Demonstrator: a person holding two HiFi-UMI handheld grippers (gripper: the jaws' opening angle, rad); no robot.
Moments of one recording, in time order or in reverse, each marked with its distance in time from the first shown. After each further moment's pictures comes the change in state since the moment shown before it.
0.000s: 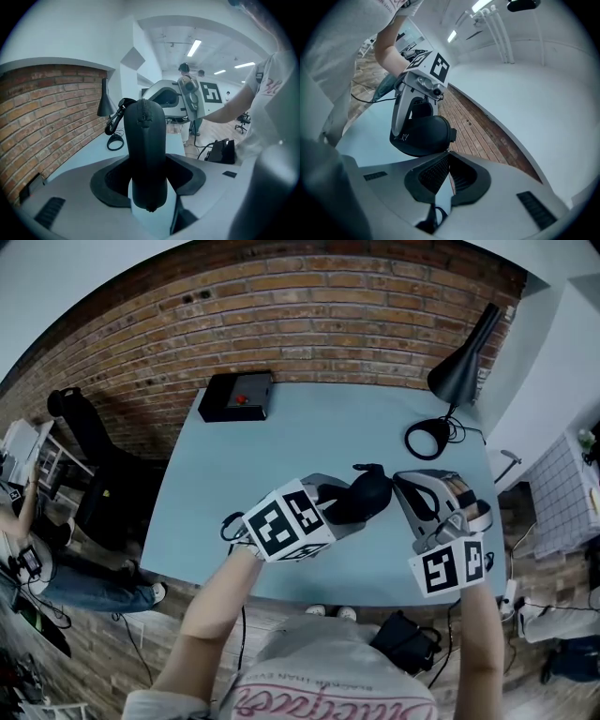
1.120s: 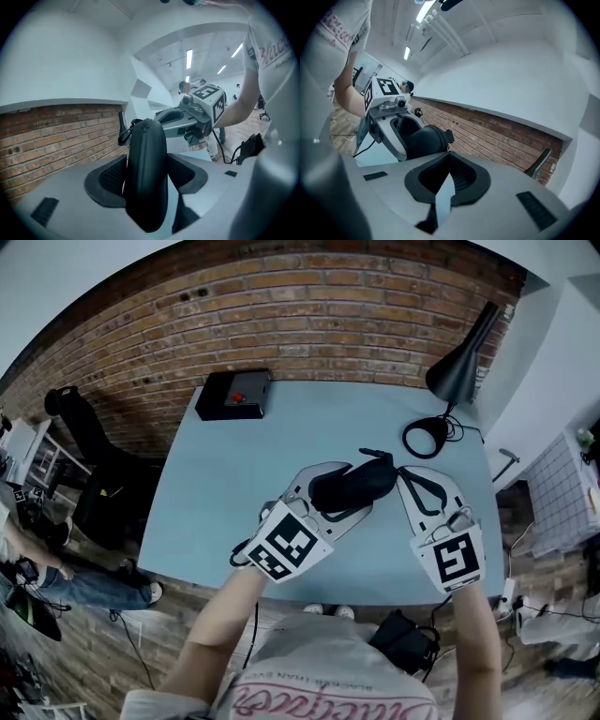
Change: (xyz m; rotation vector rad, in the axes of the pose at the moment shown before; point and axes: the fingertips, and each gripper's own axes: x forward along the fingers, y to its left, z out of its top) left arm -0.018 0.020 0.037 0.158 -0.339 0.318; right arm -0.002 -0.021 -0.002 0.475 -0.109 -0.067
